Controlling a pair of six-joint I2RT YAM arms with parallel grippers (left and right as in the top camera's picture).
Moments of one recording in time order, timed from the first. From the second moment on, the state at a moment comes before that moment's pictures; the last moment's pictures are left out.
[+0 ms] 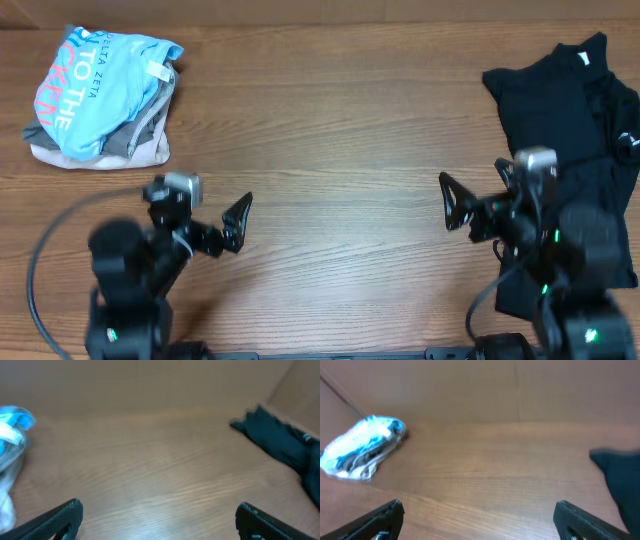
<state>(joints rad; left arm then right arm) 0.08 0.62 0.61 -0.37 0.52 -0.02 0.09 0.65 0.81 -0.51 -0.27 0.12</state>
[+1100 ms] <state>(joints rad) -0.05 1.68 1.71 -1.07 0.44 0.03 -0.62 1.91 1.70 -1.10 -0.39 0.21</state>
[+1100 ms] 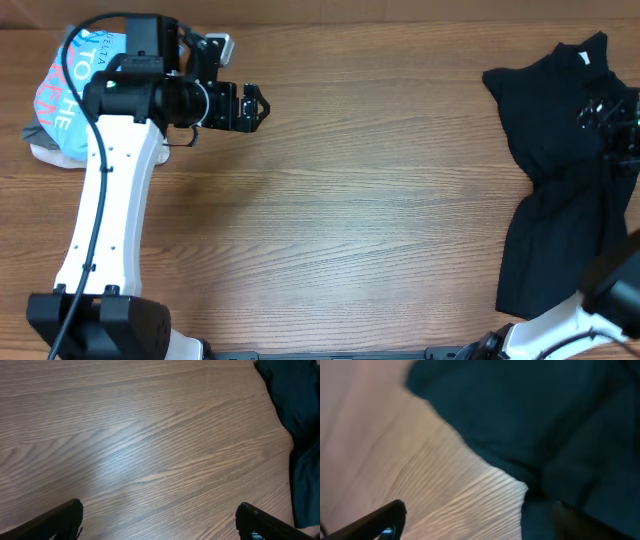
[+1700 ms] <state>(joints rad) -0.18 1.74 1.71 -1.04 0.34 -0.06 -0.64 2.11 1.70 -0.97 -0.23 0.30</state>
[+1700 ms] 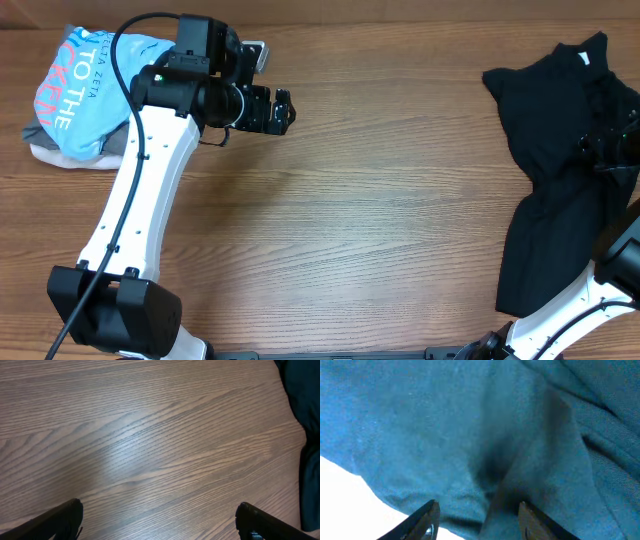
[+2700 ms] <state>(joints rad) -0.18 1.74 1.79 -1.06 0.26 -0.10 -0.45 2.07 1.70 -1.18 -0.45 0.19</state>
